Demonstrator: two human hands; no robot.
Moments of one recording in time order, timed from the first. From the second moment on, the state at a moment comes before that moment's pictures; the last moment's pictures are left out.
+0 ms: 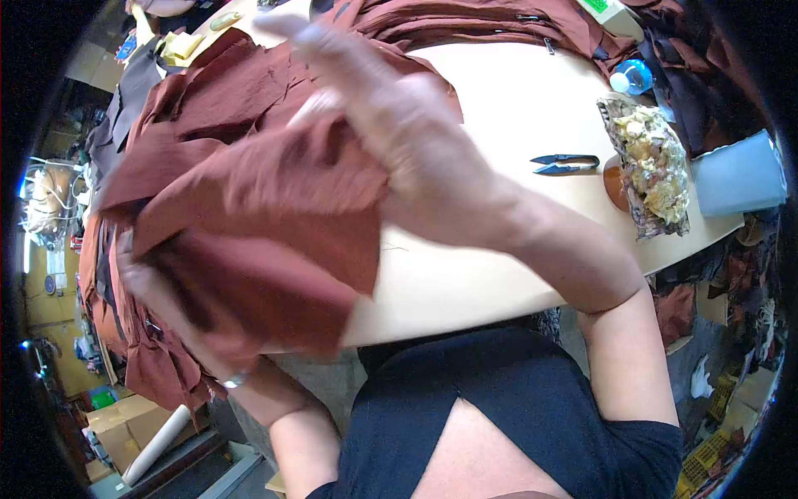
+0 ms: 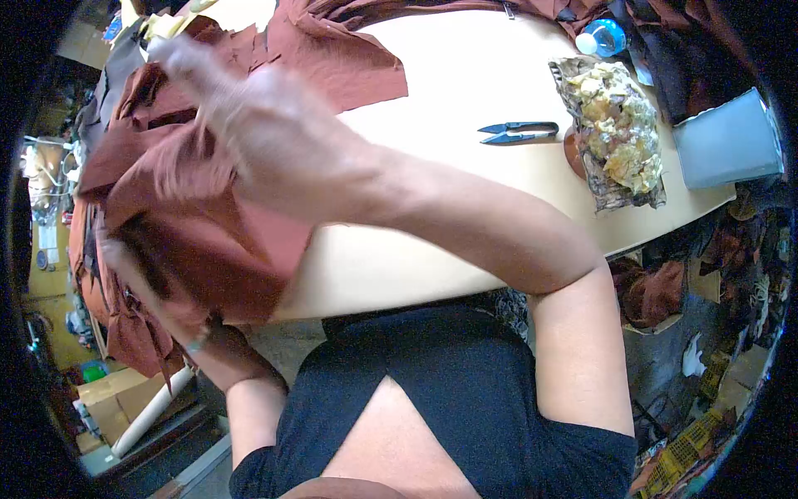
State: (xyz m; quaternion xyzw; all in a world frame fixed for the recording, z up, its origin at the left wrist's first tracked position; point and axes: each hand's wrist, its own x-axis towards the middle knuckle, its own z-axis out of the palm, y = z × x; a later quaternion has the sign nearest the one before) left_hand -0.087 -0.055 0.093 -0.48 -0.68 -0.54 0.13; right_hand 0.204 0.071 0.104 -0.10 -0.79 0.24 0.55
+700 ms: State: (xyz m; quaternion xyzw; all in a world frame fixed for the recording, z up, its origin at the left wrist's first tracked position) left_hand 0.003 0.131 0.043 -0.82 -0.55 -0.11 0.13; right_hand 0.313 0.064 0.006 -0.38 -0.88 0.02 0.28
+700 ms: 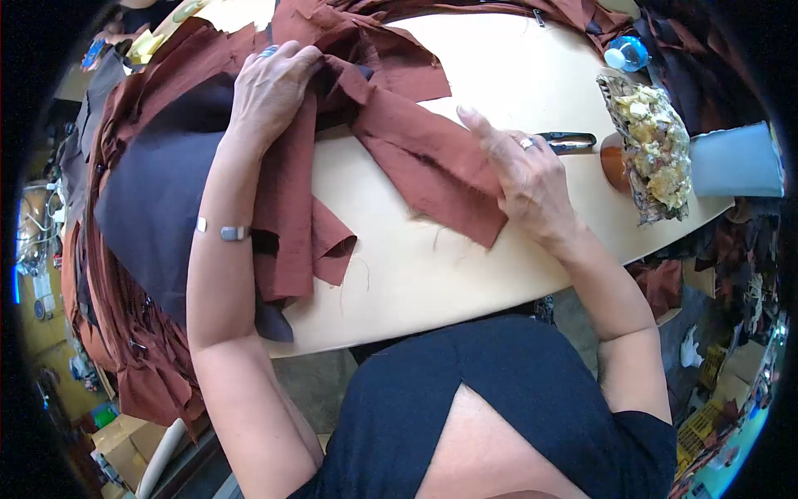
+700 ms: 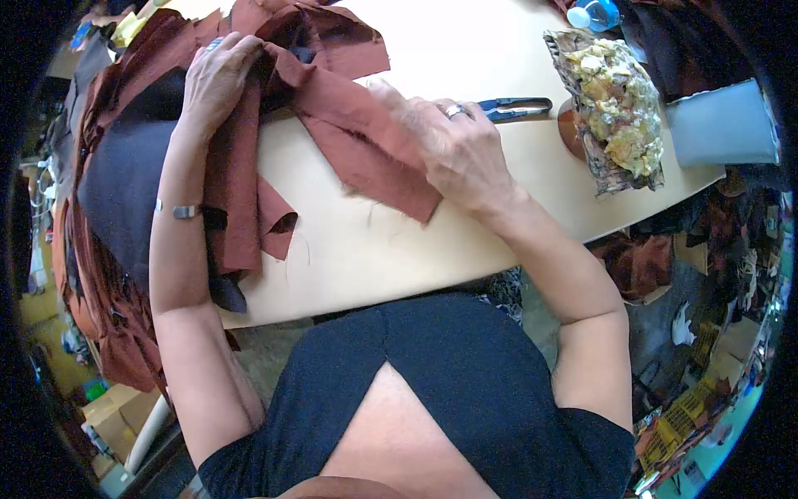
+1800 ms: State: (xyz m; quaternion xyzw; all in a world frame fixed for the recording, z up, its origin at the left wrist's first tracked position) left_hand 0.079 0.016 0.020 -0.84 -0.50 -0.19 0.00; right_hand 0.324 0.053 0.016 -0.48 -0.84 0.08 0.24
